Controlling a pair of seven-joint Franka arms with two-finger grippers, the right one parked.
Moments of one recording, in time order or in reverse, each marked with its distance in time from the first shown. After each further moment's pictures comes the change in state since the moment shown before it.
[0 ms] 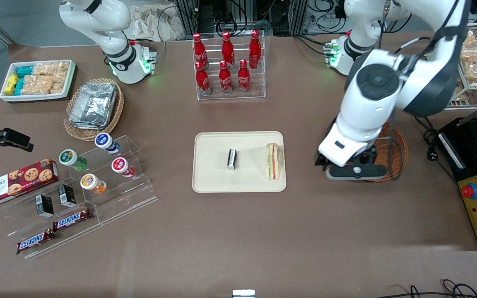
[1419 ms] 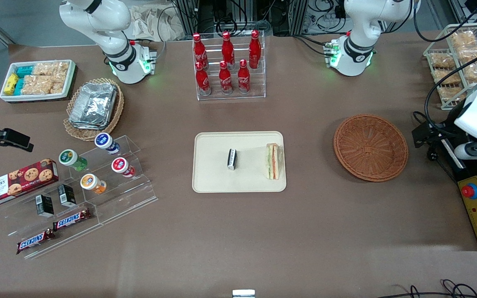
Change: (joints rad) arm -0.089 -0.173 0.483 0.020 -0.251 -0.203 0.428
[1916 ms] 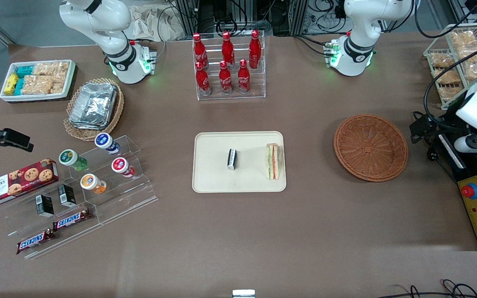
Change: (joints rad) arm 0.076 -0.014 -0.084 0.006 -0.048 -0.003 0.004
